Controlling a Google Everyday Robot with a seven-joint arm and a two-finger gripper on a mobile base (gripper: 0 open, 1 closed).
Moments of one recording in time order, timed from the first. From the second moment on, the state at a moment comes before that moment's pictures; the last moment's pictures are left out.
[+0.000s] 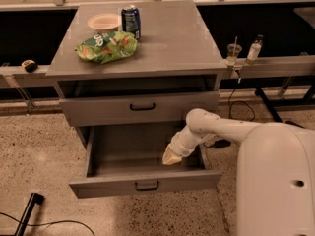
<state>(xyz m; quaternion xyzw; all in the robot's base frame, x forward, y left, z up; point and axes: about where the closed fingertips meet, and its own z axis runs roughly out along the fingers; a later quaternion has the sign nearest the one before) 0.617 -0.052 0.440 -0.73 0.63 0.18 0.18</state>
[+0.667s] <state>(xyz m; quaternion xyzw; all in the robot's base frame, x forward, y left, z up) 0.565 -0.026 0.430 -0.76 0.59 0.23 0.14</state>
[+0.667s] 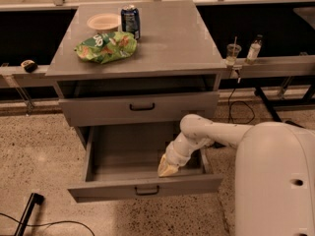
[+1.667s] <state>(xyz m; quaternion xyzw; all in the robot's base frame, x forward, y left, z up) 0.523 -0.018 0.463 -0.76 0.57 0.26 0.15</state>
